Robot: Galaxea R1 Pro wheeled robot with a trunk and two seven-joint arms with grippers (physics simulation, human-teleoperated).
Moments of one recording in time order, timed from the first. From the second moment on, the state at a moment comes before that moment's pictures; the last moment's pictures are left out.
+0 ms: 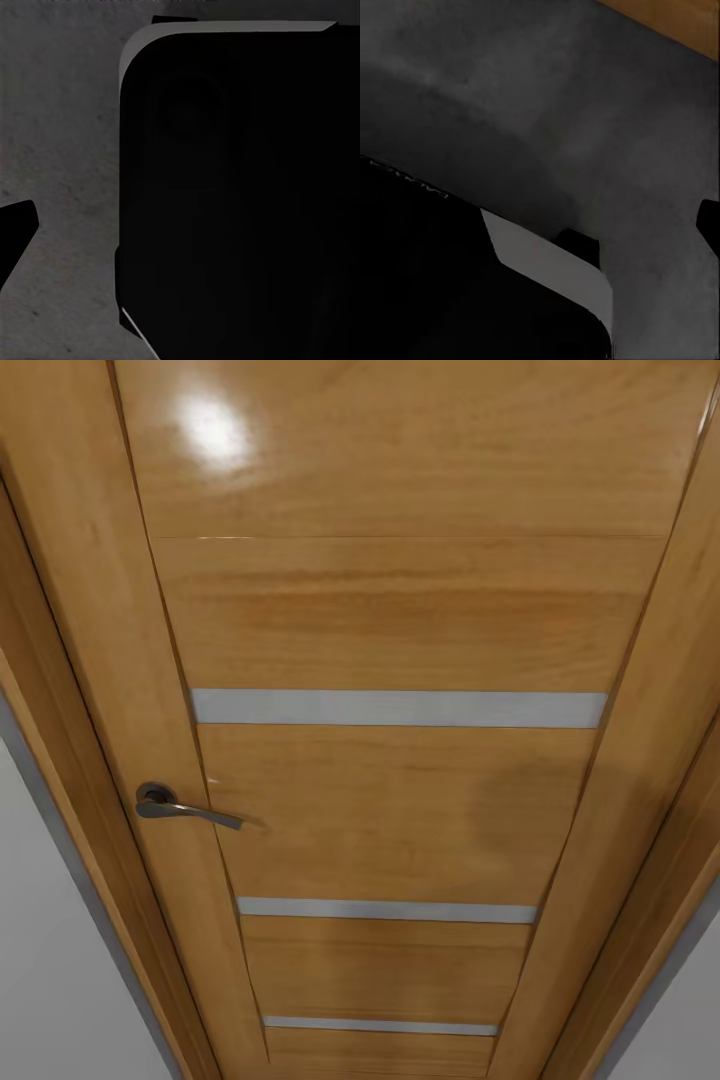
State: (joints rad) left arm 0.00 0.01 0.00 -0.03 0.05 -0.04 0.00; right arm 0.00 -0.04 0.48 -0.50 -0.06 0.08 0.01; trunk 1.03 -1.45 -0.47
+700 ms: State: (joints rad) left arm 0.00 0.01 0.01 -0.04 0.05 -0.04 0.00; right arm 0.00 -0.17 0.47 -1.26 -0.06 0.52 0.01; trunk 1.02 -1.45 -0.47
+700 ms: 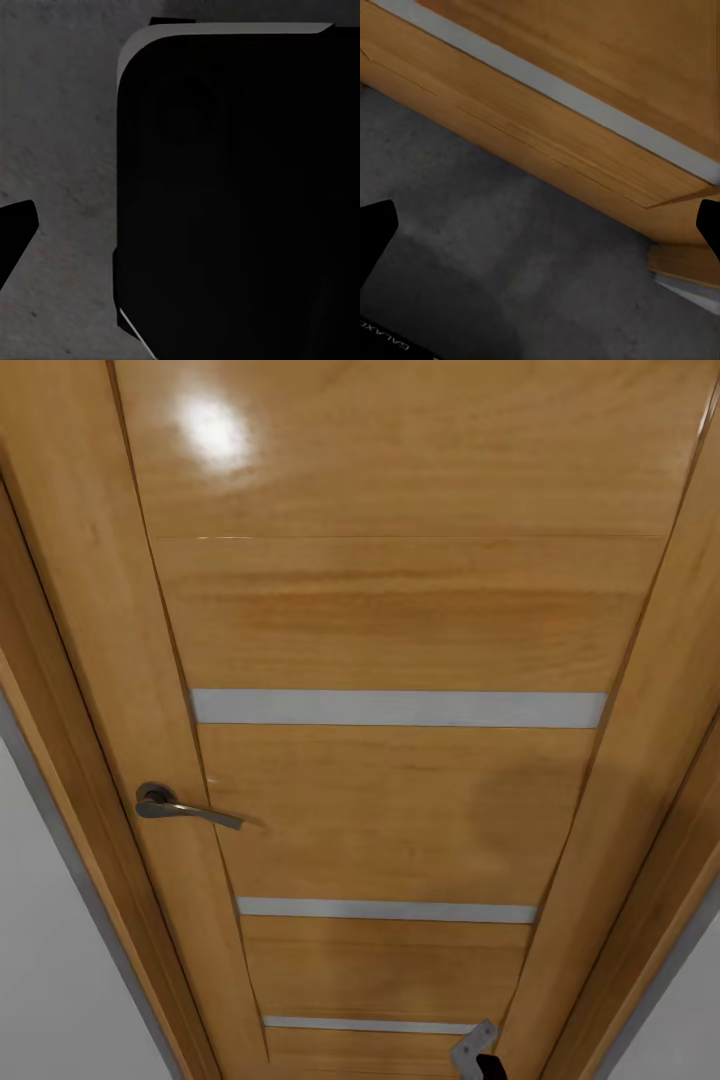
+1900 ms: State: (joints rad) left arm 0.00 0.01 0.01 -0.04 0.05 -0.04 0.00; right arm -0.03 -0.05 0.48 -1.57 0.04 0.68 -0.08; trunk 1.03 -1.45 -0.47
